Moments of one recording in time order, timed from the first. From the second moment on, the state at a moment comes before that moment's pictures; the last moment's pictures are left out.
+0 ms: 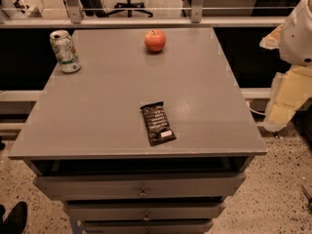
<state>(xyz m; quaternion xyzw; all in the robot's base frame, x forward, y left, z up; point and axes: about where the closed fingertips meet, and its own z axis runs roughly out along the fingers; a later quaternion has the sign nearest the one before) 0.438 -0.216 0.977 -0.60 0.78 -0.04 0.16</state>
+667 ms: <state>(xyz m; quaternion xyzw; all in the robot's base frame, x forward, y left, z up) 0.472 -0.203 0.968 -0.61 0.77 -0.03 0.20</state>
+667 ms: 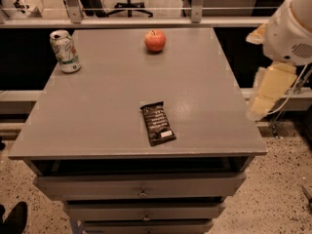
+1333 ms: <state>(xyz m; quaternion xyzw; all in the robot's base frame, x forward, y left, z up) 0.649 -0.132 0.927 -0.60 0.72 0.07 0.34</state>
